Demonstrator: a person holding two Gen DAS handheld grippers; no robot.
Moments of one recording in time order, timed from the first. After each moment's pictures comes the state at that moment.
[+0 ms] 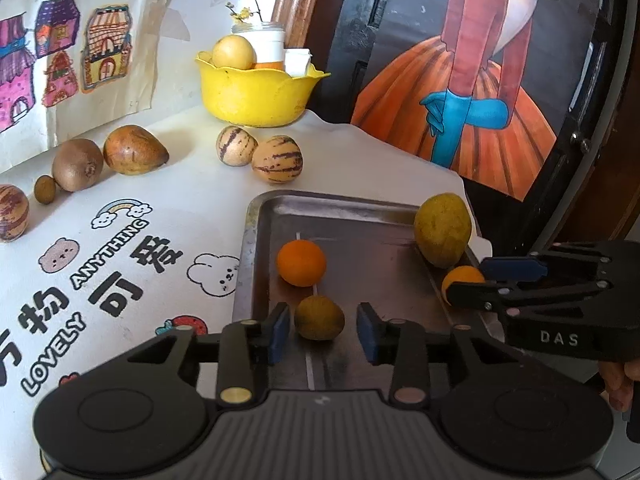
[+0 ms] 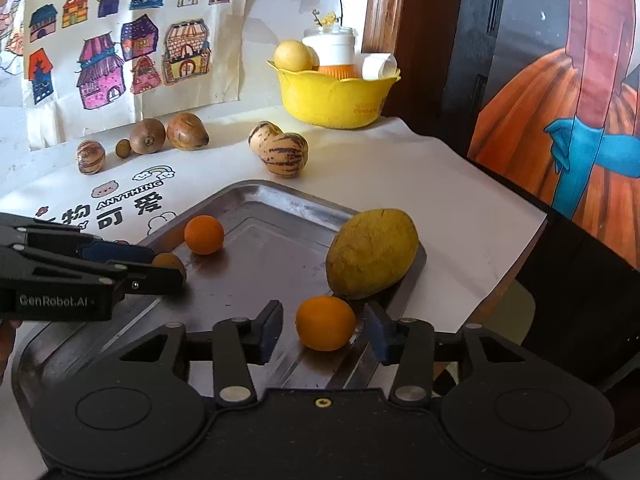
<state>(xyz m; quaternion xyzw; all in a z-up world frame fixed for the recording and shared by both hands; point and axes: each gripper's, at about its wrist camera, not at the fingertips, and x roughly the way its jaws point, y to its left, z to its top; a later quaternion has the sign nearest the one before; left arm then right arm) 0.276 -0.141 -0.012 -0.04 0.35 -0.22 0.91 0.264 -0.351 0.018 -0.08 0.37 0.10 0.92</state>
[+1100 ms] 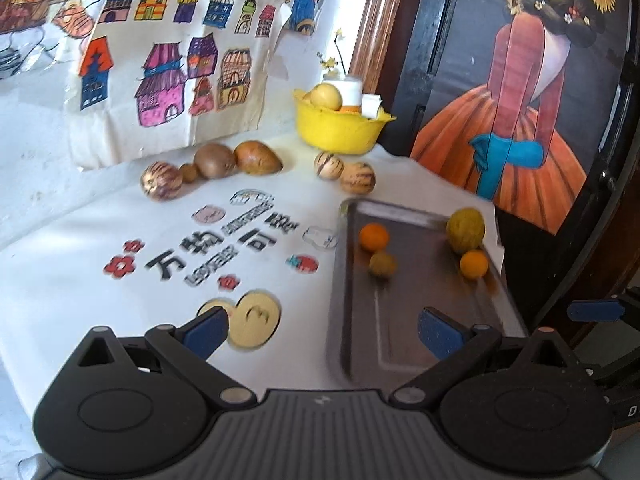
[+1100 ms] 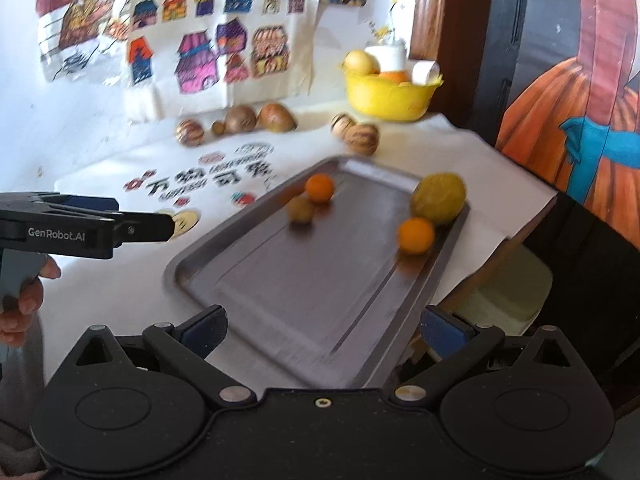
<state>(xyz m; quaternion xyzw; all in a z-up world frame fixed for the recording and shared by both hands) 0.154 -0.068 0.025 -0.06 0.32 -0.12 0.94 0.133 -0.311 0.053 -0.07 0.38 0.14 0.91</state>
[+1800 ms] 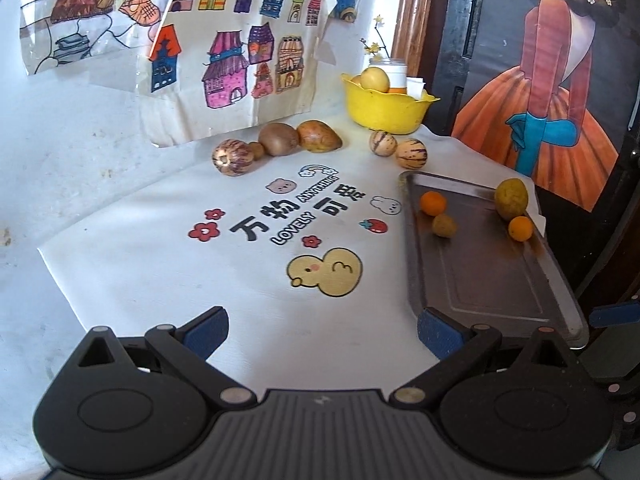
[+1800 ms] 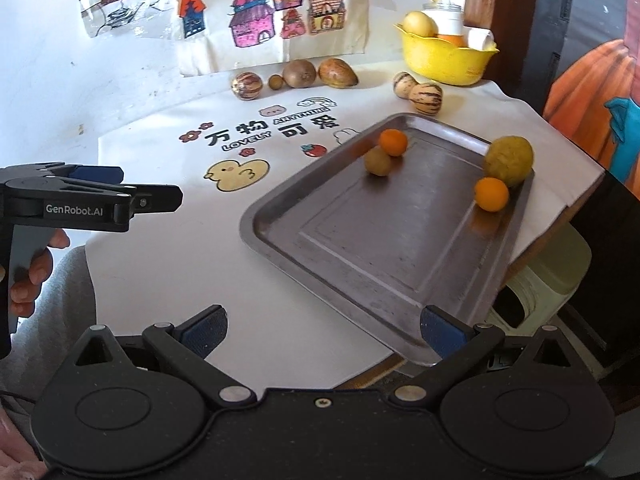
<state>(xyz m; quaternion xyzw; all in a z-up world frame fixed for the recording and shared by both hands) 0.123 -0.026 0.023 -0.03 0.35 -0.06 0.94 0.119 -0.268 0.043 -0.08 0.44 0.19 0.88</state>
